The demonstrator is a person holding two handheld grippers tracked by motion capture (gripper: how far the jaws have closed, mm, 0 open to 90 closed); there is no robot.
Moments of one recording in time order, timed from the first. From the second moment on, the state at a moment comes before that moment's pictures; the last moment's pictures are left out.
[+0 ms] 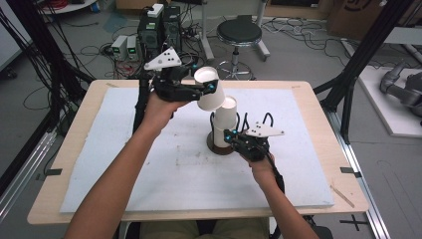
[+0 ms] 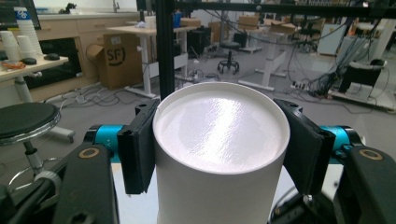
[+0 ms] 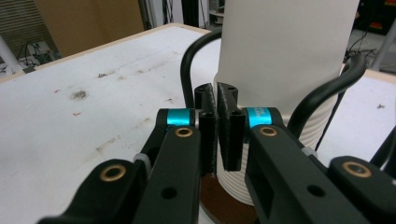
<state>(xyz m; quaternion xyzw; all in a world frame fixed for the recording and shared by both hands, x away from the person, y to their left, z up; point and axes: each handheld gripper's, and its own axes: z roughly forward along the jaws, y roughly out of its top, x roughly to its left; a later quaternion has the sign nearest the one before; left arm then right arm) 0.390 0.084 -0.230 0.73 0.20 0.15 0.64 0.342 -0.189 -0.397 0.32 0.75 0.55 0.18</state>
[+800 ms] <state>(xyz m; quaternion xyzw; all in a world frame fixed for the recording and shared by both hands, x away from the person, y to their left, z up) 0.360 0.141 -0.271 0.74 0.22 0.13 0.62 0.330 -0.210 -0.367 0.24 0.78 0.55 0.17</state>
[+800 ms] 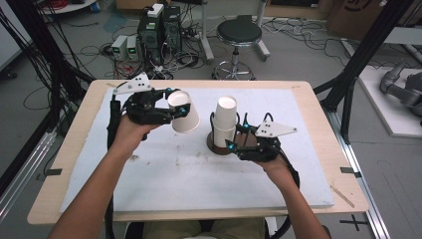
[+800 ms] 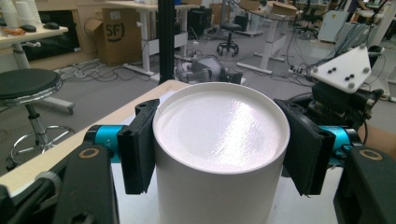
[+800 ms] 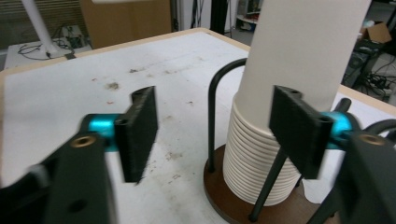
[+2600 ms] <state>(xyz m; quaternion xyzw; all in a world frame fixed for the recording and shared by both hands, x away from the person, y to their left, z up) 0.329 0.065 -0.292 0.81 0.10 0.06 0.57 0.310 -0.215 -0.357 0.14 0.77 0.61 0.10</state>
